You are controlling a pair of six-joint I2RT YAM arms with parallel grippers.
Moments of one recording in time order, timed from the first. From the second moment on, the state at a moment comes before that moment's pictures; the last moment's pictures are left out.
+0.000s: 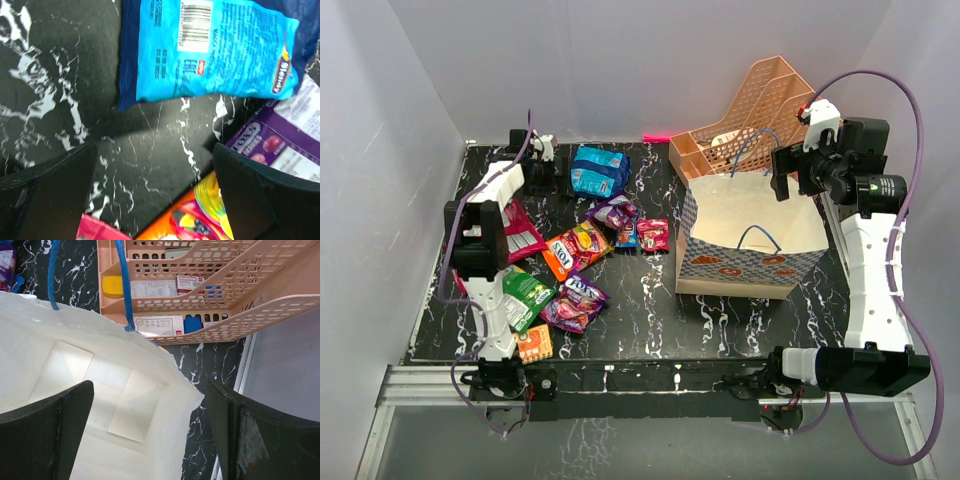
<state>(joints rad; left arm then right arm) -0.04 2.11 1.71 -0.57 0.29 0.00 -0.12 1.27 1.61 -0.93 -0.26 -0.33</state>
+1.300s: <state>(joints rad) 0.02 2.46 1.96 -0.38 0.77 -0.17 -0.12 1.32 1.55 -0.92 -0.27 -0.29</state>
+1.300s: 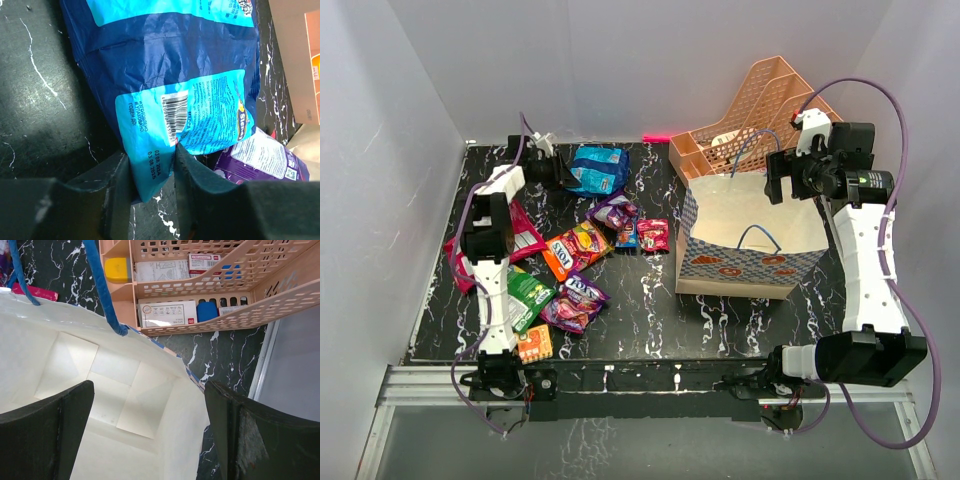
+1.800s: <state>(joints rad) 0.01 2.38 2.01 -0.58 0.70 -0.01 -0.12 1.28 1.62 -0.86 -0.29 -0.32</state>
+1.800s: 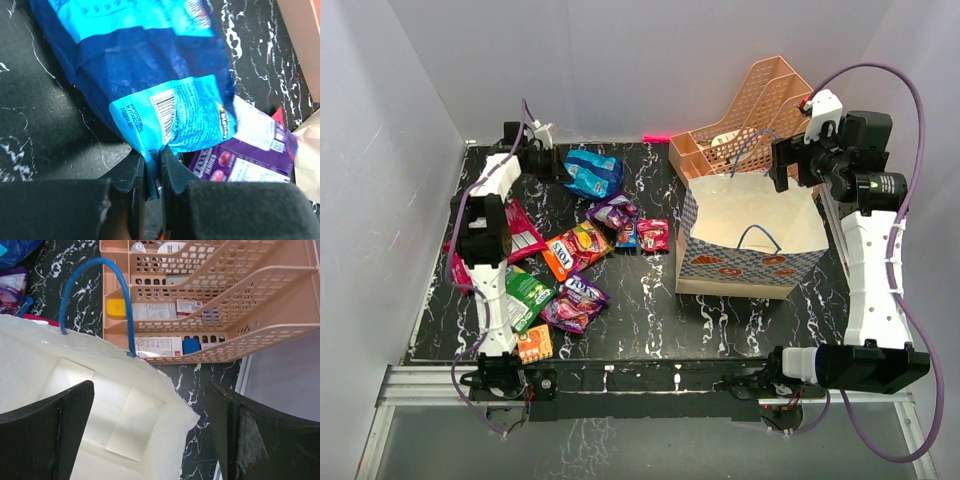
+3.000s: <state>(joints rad) -0.21 1.85 1.98 -0.80 0.58 -0.20 0.57 1.57 1.78 -0.56 -0.48 -0.37</state>
